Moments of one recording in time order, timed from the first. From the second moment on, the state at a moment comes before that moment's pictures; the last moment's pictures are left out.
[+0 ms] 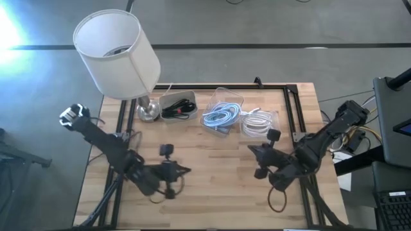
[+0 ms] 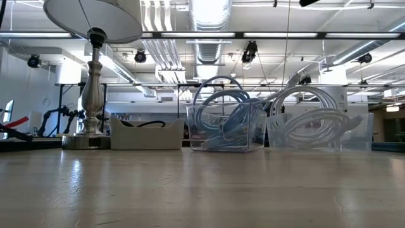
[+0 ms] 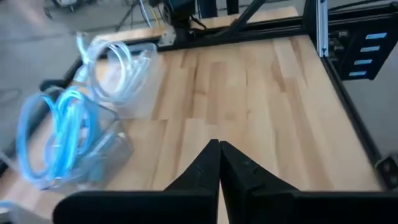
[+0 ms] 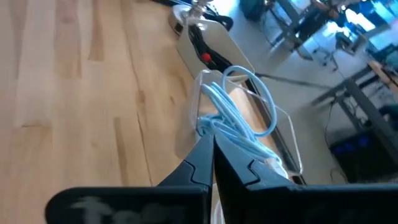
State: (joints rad) left arm -0.65 1.38 1.20 -0.42 -0.71 -0.31; right arm 0.68 1.33 1.15 -0.93 1.00 0.52
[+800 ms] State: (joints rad) left arm -0.29 0.90 0.17 0.68 -0.33 -0.22; right arm 0.69 1.00 0.56 0.14 0.54 -0.10
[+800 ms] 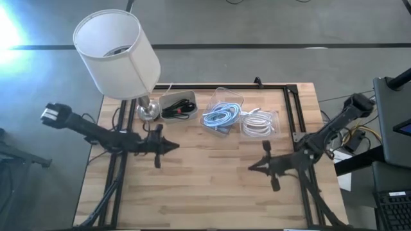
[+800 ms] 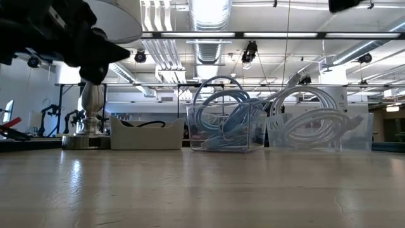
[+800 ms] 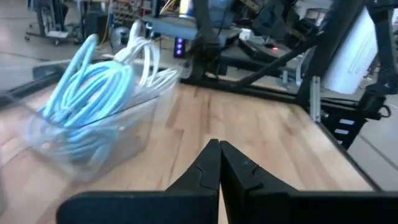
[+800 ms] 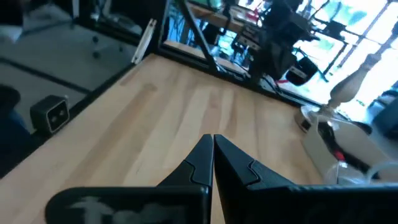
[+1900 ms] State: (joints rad) left arm -0.19 0.32 0.01 0.50 -0.22 0.00; right arm 0.65 0.16 0.03 0.13 0.44 0.07
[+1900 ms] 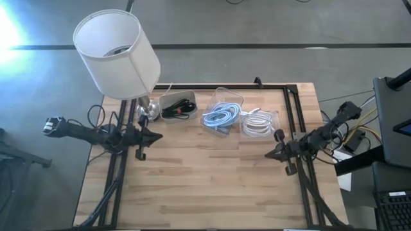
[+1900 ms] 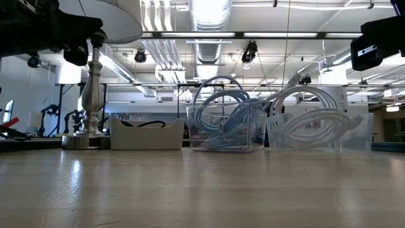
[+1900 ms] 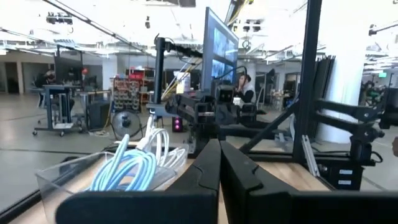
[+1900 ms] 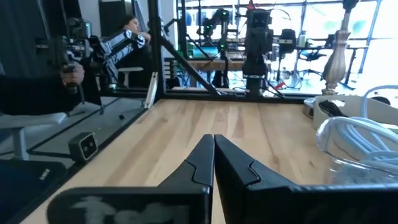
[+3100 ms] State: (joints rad) left arm -0.12 0.01 0.01 0.32 -0.24 0.11; right arm 0.53 0.00 0.01 0.04 0.22 -0.22
